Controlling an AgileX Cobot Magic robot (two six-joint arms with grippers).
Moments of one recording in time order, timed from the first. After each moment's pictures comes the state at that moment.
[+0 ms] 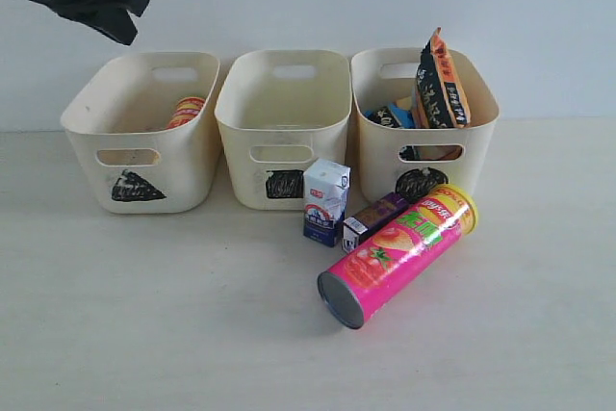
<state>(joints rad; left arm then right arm) -0.13 2.07 -2.15 -0.22 1.15 0.44 -0.06 0.00 0.00 0.02 0.33 0.01</state>
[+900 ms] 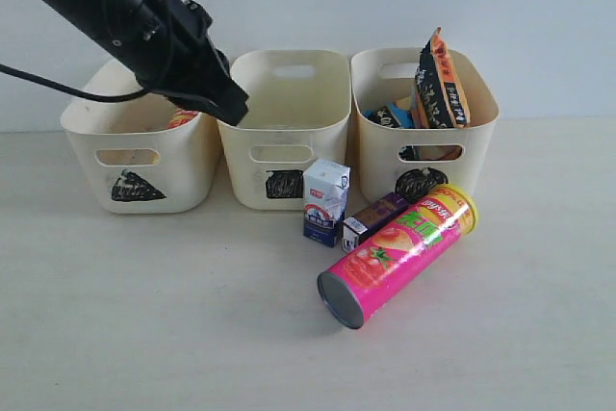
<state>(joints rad) -0.46 1.73 -1.55 -0.32 0.93 0.58 -0.06 0.00 0.00 0.02 0.33 0.01</state>
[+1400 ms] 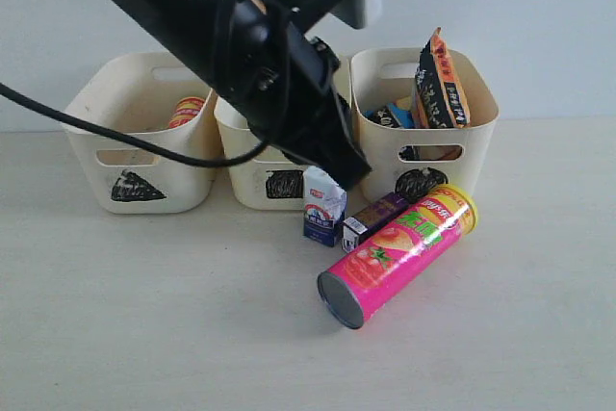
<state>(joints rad) -0.73 1.74 -1.53 -0.34 0.88 0.59 -0.06 0.00 0.00 0.02 0.33 0.01</state>
